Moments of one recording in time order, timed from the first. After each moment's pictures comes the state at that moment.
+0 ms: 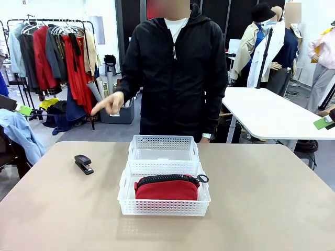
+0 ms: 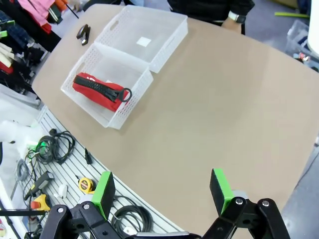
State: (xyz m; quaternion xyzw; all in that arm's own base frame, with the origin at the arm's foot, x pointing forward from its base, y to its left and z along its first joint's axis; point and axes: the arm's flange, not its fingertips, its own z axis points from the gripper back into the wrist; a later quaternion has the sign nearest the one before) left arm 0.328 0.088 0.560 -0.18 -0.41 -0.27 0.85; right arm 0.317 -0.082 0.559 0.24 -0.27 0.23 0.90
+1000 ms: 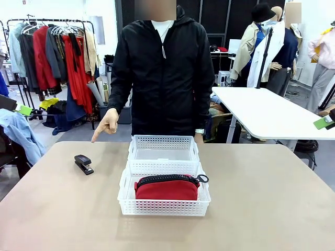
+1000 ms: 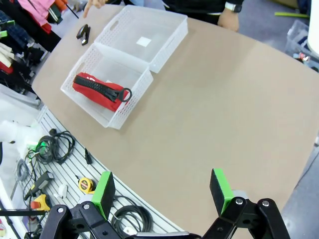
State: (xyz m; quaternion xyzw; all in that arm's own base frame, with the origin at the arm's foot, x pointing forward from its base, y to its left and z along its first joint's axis) left arm 0.328 0.088 0.560 -0.18 -0.41 -0.27 0.85; right arm 0.317 -0.082 0.559 0.24 -0.27 0.23 0.90
